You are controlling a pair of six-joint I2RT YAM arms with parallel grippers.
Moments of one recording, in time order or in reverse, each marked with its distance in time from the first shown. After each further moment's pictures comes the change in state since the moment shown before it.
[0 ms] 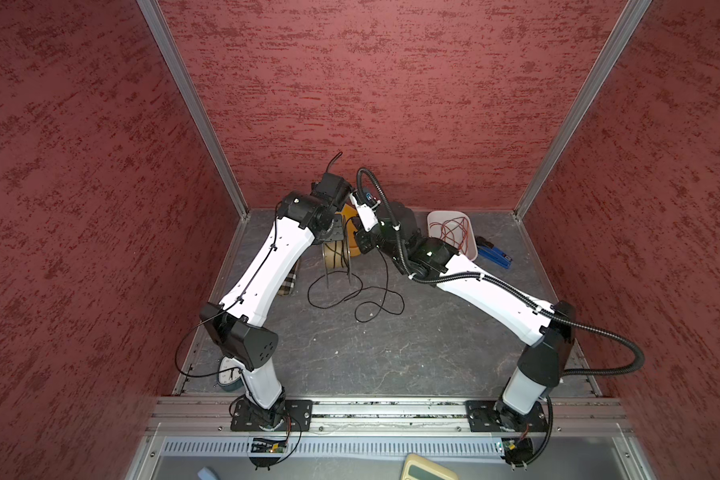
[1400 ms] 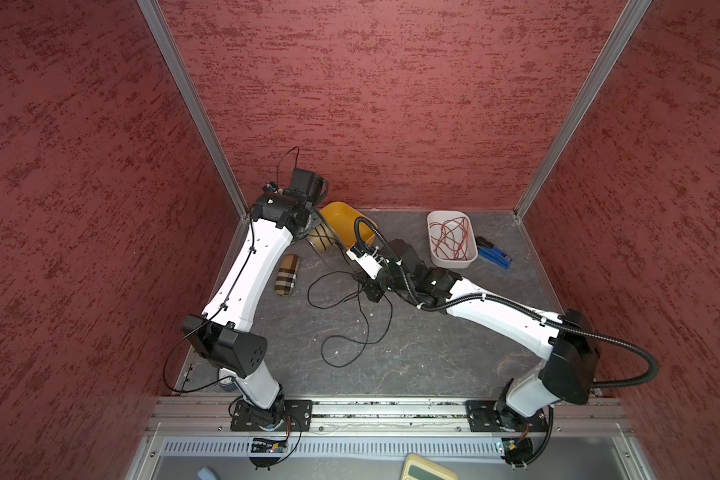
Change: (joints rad) left arm 0.148 -0.060 -0.066 0.047 -0.054 -0.449; right arm 0.052 -0.160 -0.425 0.047 -0.341 -0.034
